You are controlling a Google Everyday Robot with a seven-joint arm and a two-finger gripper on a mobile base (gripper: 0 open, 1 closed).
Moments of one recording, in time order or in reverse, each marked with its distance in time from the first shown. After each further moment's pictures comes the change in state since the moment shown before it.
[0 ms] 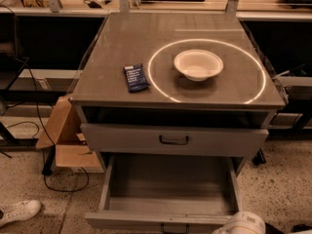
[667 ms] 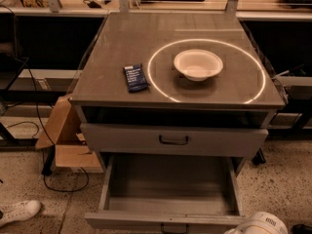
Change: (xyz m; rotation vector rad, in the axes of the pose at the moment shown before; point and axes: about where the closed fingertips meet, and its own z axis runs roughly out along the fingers) arm 0.013 0.008 -0.068 0.032 0.029 -0.010
